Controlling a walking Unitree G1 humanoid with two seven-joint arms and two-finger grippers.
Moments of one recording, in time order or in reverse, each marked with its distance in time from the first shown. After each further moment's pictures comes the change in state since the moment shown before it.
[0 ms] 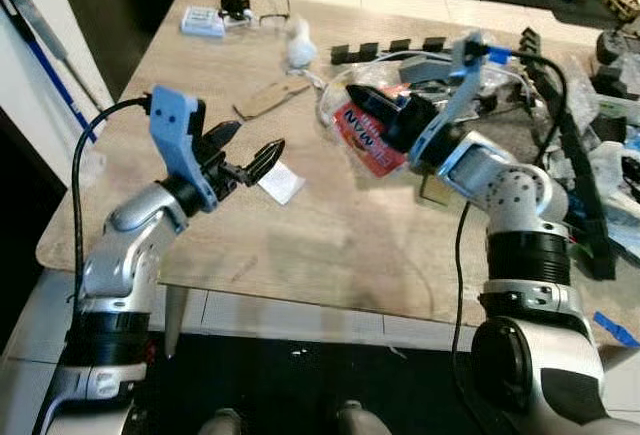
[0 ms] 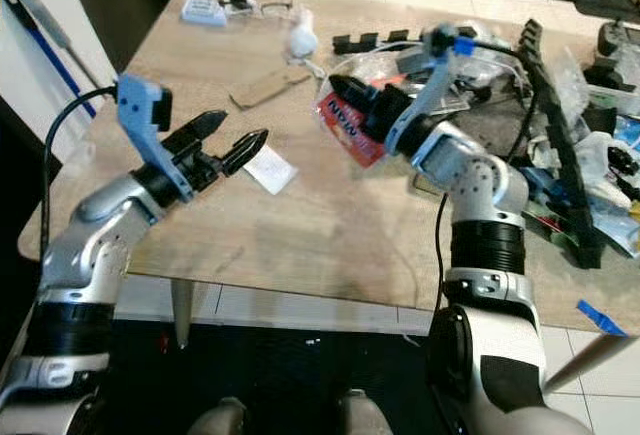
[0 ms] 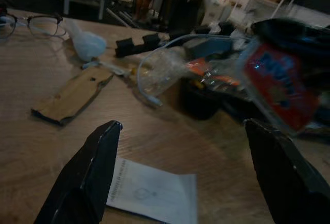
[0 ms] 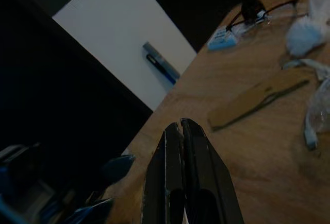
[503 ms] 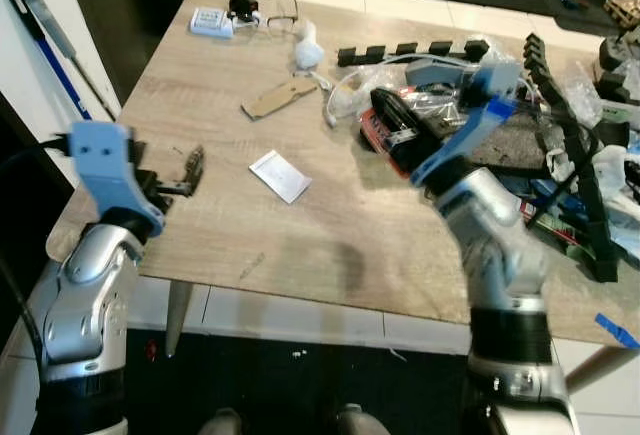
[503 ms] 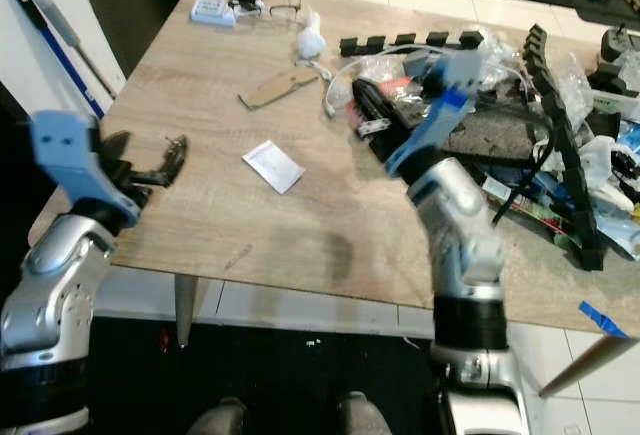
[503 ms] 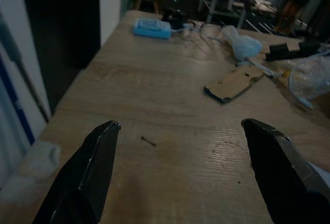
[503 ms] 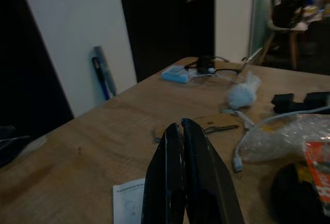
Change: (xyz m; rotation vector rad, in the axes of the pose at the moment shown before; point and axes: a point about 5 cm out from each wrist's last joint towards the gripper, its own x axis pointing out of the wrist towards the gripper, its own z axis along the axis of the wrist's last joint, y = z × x) left arm -0.056 0.019 0.001 0.165 -0.026 0.592; right arm -0.025 0.024 -0.039 -0.567 -0.160 -0.148
